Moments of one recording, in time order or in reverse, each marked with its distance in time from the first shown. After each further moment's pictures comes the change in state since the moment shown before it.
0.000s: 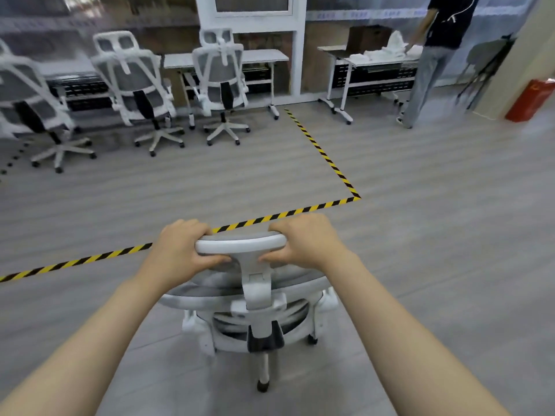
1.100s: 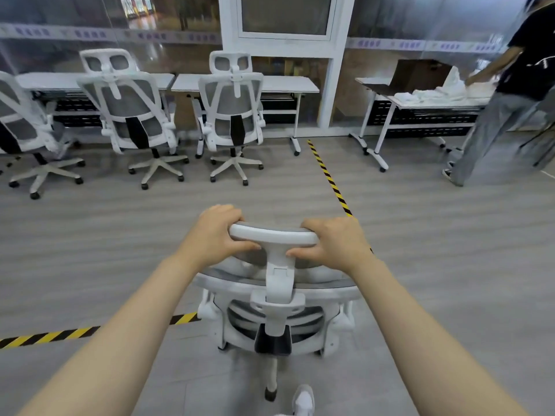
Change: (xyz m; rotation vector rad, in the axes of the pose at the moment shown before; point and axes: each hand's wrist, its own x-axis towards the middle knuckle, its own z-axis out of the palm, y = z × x) left_hand 0.663 -0.201 0.178 -0.088 0.113 0.024; right_hand 0.545 0.456 0.093 0.013 0.243 -0.082
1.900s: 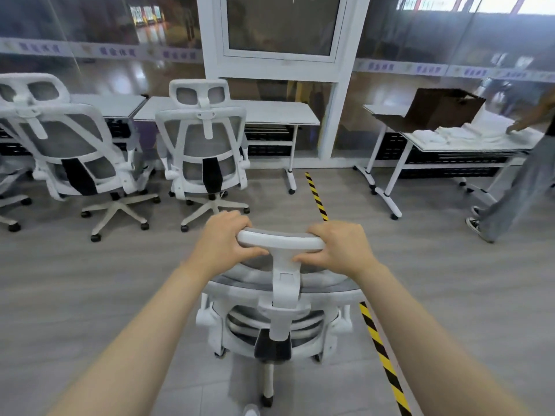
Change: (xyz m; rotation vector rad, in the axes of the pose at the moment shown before) left_hand 0.545 -0.238 0.182 0.009 0.060 -0.080; right_hand 0.450 0.406 0.187 -0.068 -0.034 -0.025
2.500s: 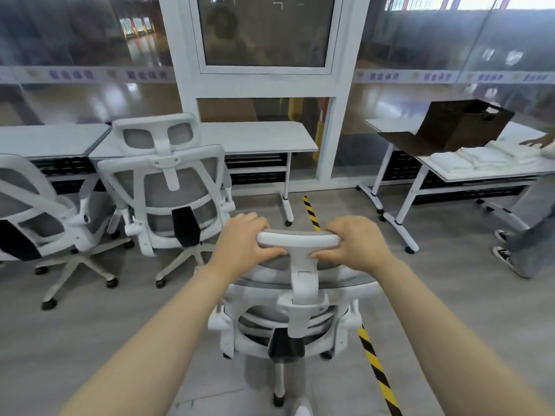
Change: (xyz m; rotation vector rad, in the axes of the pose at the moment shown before) left_hand 0.385 -0.139 0.130 0.085 -0.009 0.039; right_hand 0.313 0.257 0.121 0.099 -0.072 0.076
